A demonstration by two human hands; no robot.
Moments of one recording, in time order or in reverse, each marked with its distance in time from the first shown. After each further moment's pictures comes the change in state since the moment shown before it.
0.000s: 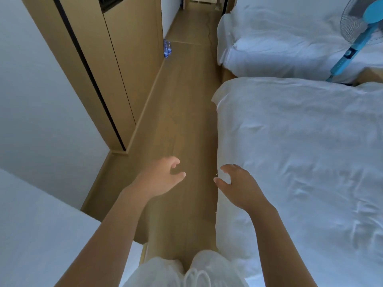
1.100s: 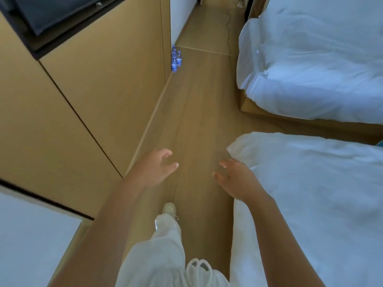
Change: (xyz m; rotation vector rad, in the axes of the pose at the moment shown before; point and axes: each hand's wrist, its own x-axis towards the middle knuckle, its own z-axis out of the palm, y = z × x) left_hand 0.631 -0.006 -0.220 -0.134 0.101 -0.101; right_hand 0.682 -0.032 -0.112 -0.026 -0.073 -0.077
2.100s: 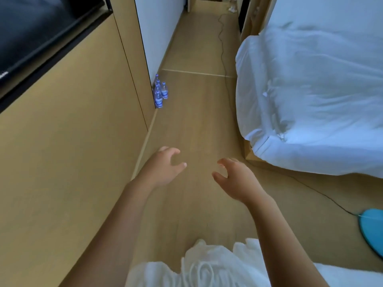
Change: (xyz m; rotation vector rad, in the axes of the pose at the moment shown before) left_hand 0.671 0.142 -0.129 0.055 0.000 0.048; right_hand 0.647 0.040 -0.190 0.023 0.040 -0.002
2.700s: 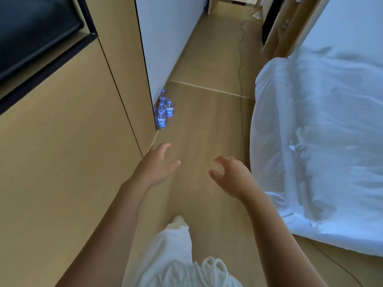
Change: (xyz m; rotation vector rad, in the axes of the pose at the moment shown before) left_hand 0.373 -0.003 -0.075 -0.072 0.134 -0.112; right_hand 0.395 0.008 -0.073 -0.032 -0.056 -0.088
